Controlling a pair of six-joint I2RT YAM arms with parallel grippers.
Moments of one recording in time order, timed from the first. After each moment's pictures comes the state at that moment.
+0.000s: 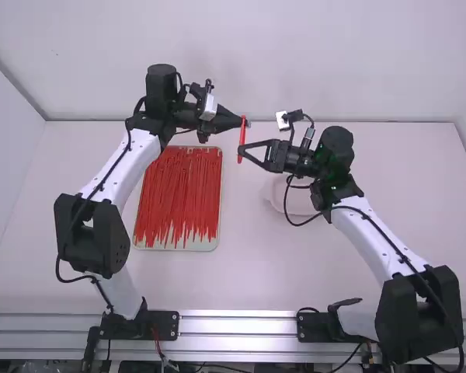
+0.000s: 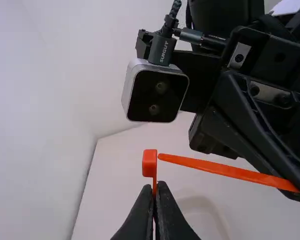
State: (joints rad) left arm -0.17 1.83 1.62 -0.10 1.45 0.66; right arm 0.28 1.41 0.94 0.51 -1.09 1.03
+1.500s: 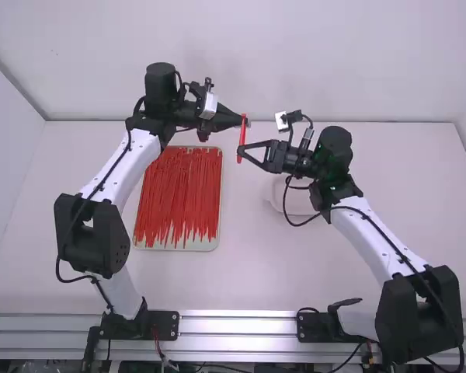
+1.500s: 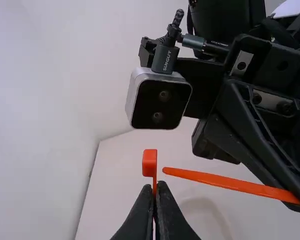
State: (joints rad) left arm -0.17 1.83 1.62 -0.06 1.45 0.62; right arm 0.30 1.41 0.94 0.49 -1.08 1.00
